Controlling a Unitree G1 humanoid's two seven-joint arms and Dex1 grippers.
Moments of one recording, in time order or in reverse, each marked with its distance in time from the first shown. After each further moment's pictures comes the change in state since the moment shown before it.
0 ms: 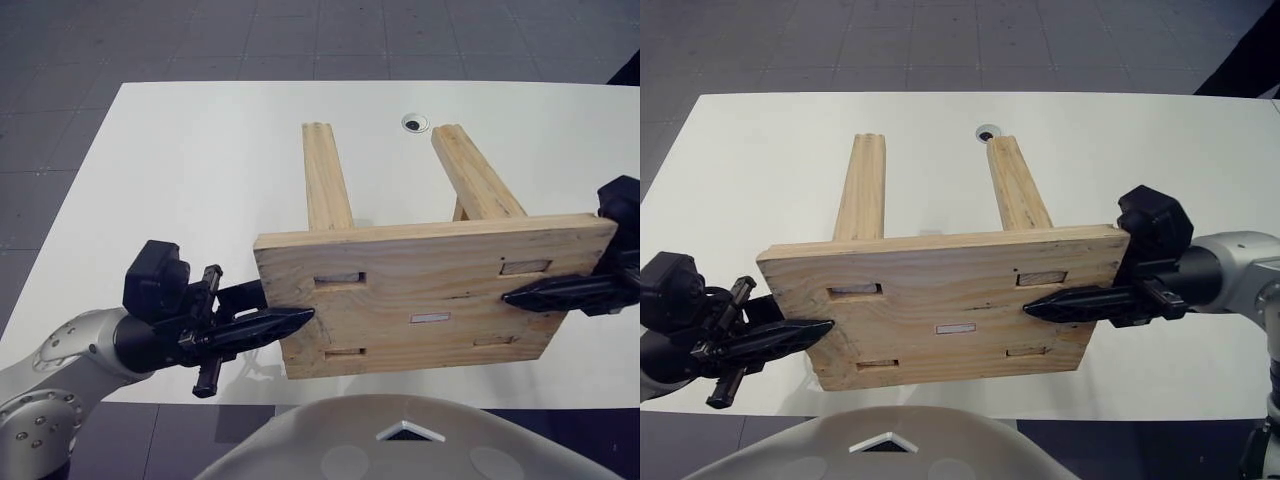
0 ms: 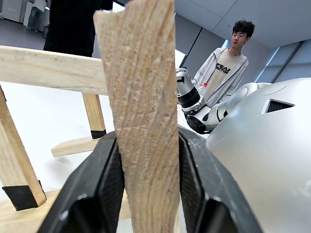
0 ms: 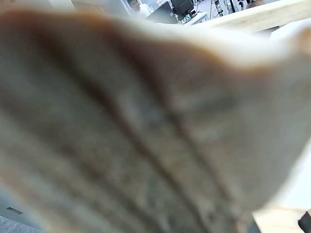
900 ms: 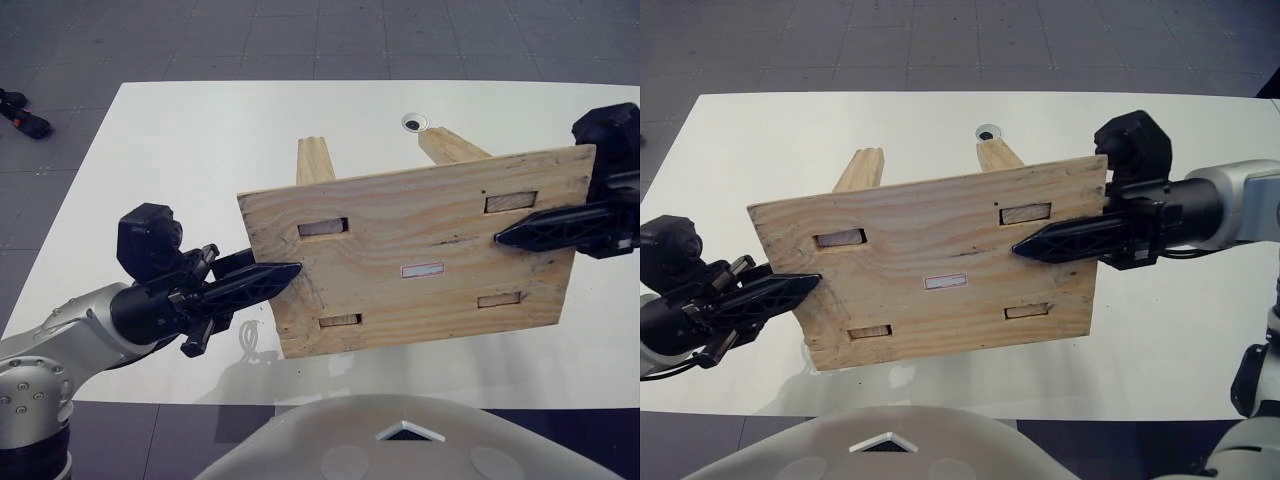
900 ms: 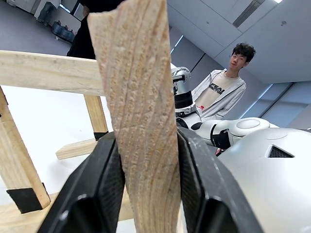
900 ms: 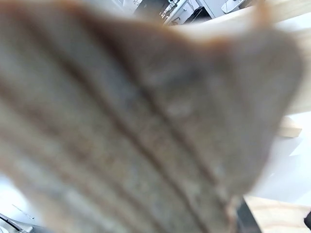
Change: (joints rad) left arm -0.130 0.047 -0.010 0.125 -0.262 0.126 0.186; right arm -0.464 0.008 0.194 0.276 0.142 0.408 -0.172
